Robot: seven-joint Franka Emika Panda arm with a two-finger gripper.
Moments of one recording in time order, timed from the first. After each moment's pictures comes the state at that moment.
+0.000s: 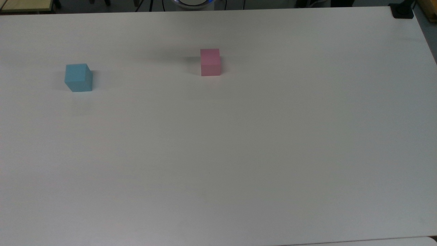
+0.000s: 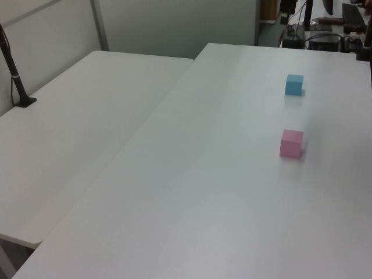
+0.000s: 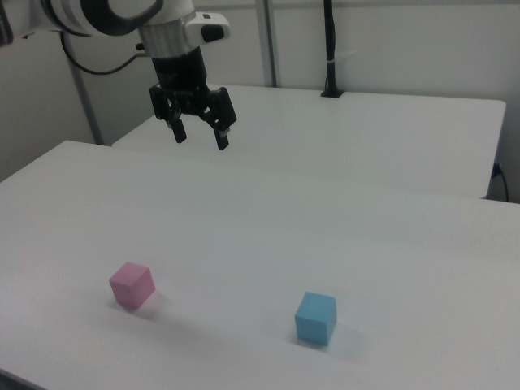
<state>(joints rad) 0.05 -0.01 -0.23 -1.55 -0.04 1.62 -0.16</state>
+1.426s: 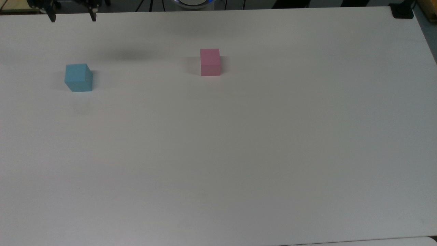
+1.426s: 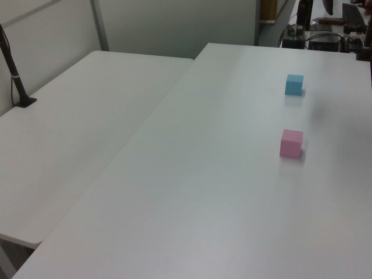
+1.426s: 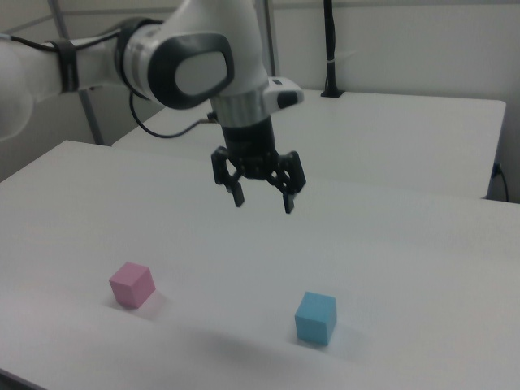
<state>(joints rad) 0.00 0.03 -0.39 -1.72 -0.04 1.80 -0.49</state>
